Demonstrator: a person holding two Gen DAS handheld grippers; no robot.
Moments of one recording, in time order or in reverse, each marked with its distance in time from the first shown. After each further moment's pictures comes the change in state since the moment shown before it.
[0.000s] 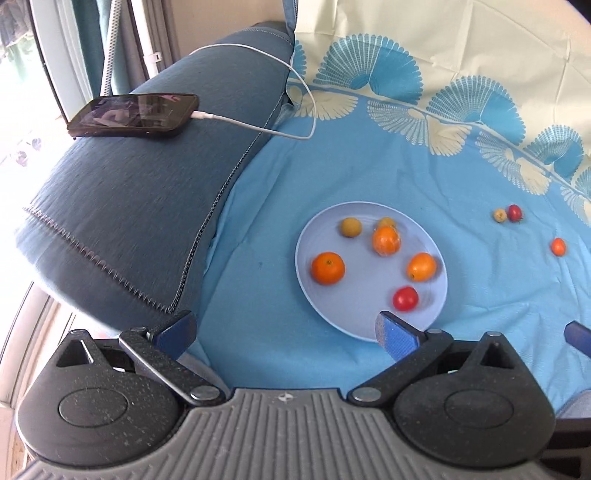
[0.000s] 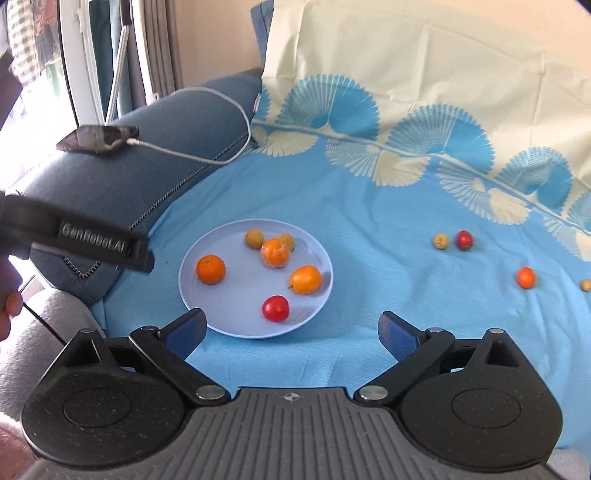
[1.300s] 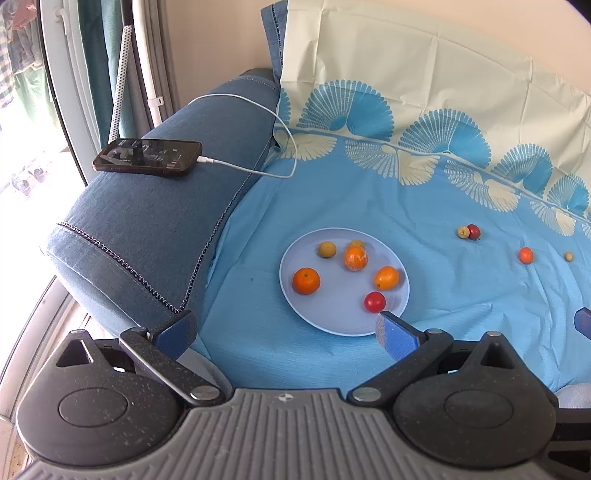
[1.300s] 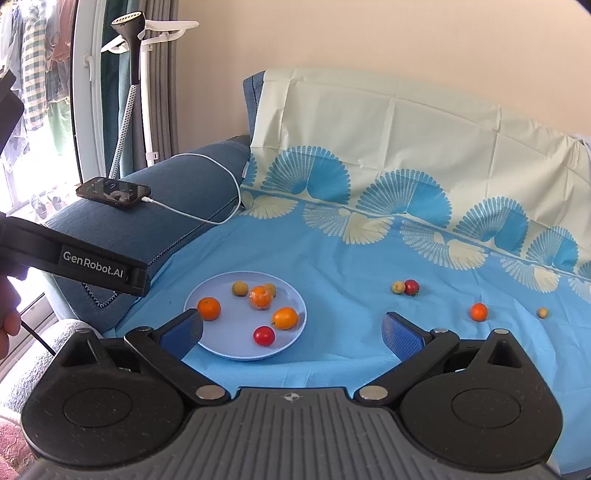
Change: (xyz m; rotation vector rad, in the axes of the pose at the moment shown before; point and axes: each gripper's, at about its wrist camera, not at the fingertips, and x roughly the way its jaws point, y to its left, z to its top) left arm -0.071 -0.014 -0.027 0.027 -0.132 -0.024; right arm -0.090 -0.003 -0.022 -0.010 -0.204 -0.065
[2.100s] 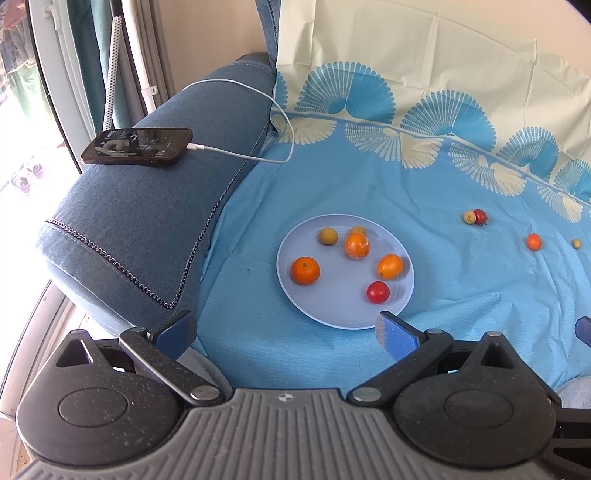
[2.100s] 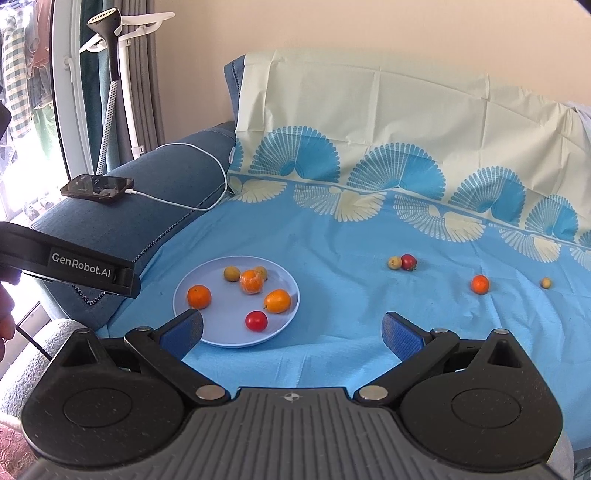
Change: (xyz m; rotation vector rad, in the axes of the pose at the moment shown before) left arm 0.024 -0.010 0.005 0.024 0.052 0.016; right arm 0.019 -0.015 -0.009 0.070 0.052 -0.004
